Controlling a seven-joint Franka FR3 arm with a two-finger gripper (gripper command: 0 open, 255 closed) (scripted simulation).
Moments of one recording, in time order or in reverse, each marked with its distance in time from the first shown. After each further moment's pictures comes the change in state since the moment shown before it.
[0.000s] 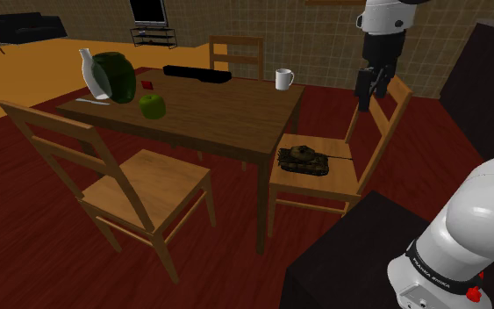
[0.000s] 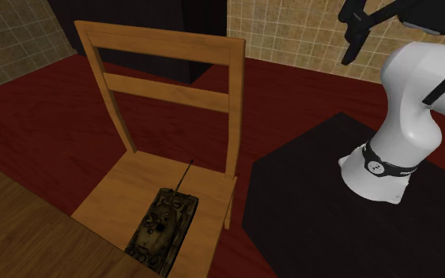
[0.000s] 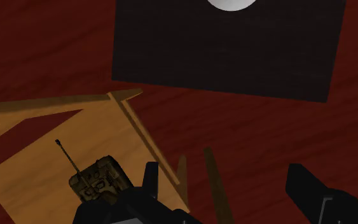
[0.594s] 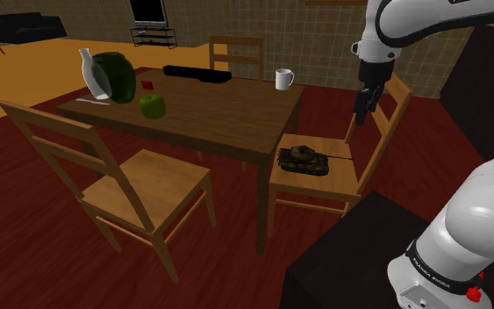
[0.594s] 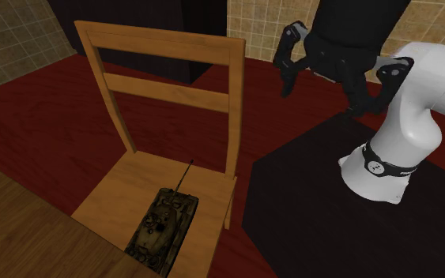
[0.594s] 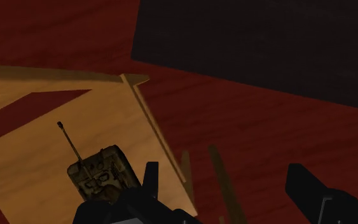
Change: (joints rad) arm -0.012 0.060 -0.137 -0.135 -0.087 0.236 -0.178
